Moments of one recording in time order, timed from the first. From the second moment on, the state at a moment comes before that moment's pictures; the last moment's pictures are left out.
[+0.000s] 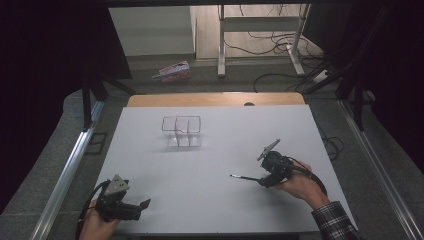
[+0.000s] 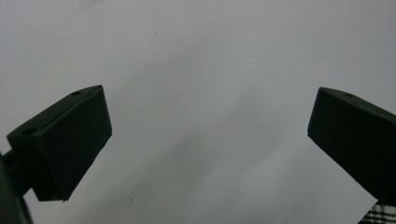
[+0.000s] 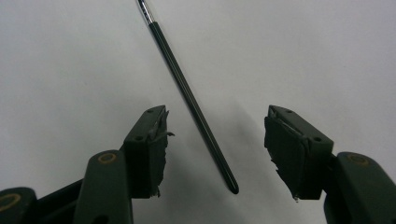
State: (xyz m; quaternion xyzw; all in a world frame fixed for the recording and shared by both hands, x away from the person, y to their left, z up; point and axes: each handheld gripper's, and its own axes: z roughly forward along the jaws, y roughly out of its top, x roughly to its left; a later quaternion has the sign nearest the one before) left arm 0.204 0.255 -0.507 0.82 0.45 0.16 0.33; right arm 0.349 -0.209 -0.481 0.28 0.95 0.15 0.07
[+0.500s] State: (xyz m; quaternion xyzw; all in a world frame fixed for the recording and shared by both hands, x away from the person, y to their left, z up) left arm 0.205 0.254 -0.507 0.82 0.44 0.16 0.33; right arm 0.353 -0.196 -0.492 0.26 0.96 0.09 0.03
